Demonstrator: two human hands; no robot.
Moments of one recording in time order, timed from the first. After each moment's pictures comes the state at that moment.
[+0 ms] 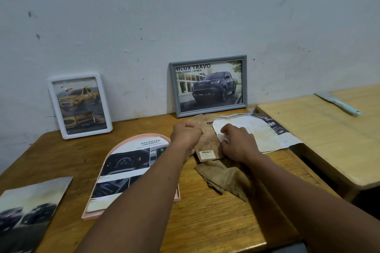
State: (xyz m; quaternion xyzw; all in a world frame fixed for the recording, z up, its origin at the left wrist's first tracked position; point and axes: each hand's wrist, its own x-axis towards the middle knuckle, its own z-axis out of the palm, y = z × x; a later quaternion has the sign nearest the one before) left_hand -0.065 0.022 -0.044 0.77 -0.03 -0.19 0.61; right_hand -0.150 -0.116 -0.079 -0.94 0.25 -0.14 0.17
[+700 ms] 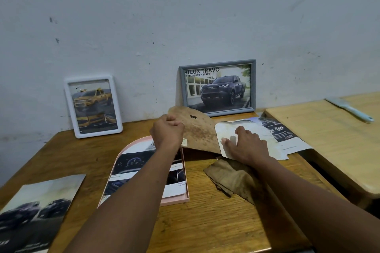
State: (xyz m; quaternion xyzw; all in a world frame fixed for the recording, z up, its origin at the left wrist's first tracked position) left_hand -0.040 0.073 -0.030 0.82 -0.06 0.08 0.57; right_hand -0.147 -0.115 -0.081 -0.93 0.31 -0.11 0.15
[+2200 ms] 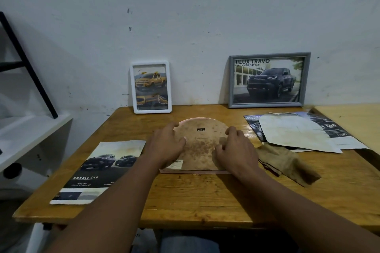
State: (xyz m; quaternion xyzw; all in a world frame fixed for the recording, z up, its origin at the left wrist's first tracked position) left_hand -0.049 0.259 -0.063 0.95 -0.17 0.04 0.27; right_hand -0.149 0.072 -0.078 -0.94 0.19 -0.20 0.19
